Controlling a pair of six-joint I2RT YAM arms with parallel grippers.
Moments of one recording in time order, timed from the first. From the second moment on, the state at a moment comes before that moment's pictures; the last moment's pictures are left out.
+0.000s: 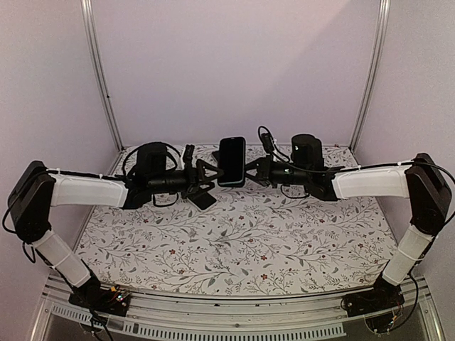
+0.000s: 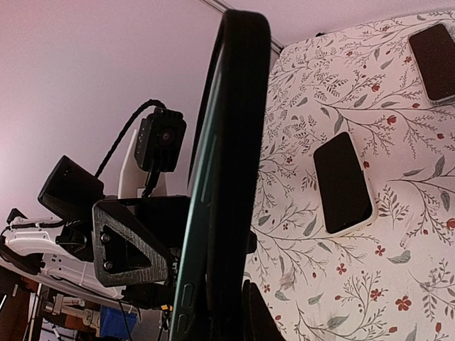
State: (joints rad) left arm -0.64 1.59 0.86 0.44 0.48 -1.00; right arm 0.70 1.71 1.05 0.42 -0.50 0.83
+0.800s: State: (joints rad) left arm -0.72 1.51 1.06 0.01 0.25 -0.59; right arm 0.68 1.71 1.05 0.38 -0.49 0.83
